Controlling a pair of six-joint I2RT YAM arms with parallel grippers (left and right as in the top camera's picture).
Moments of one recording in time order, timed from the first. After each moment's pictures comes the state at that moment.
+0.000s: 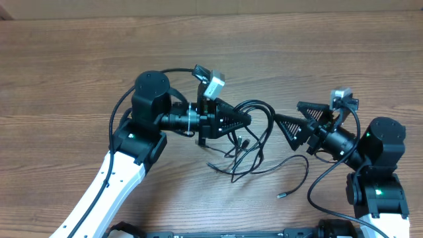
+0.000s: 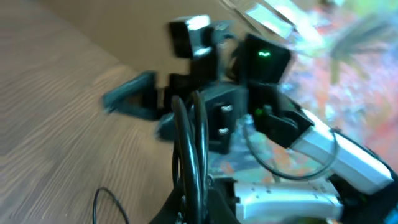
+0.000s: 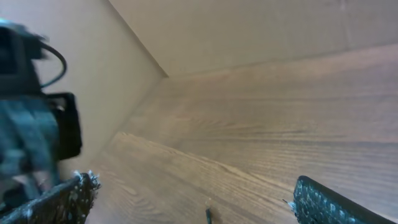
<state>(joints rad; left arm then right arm) -0.42 1.26 0.98 0.06 1.15 -0.50 -0.04 0.77 0.67 -0.17 -0.82 0.36</state>
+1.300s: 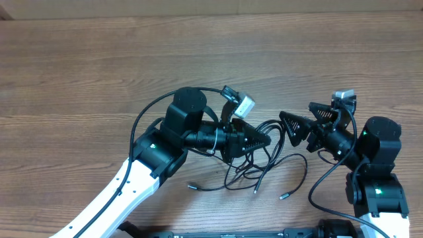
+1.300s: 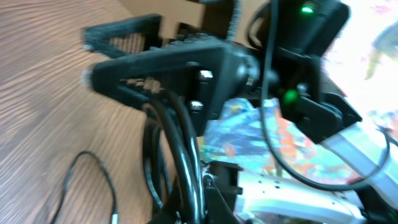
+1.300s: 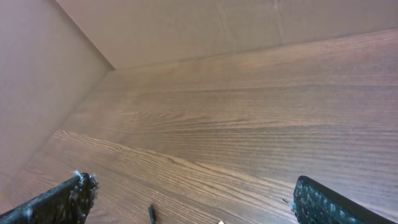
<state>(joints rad) -0.63 1.26 0.98 -0.10 0.92 -0.49 -0.04 0.78 0.67 -0.29 -0.63 0.22</state>
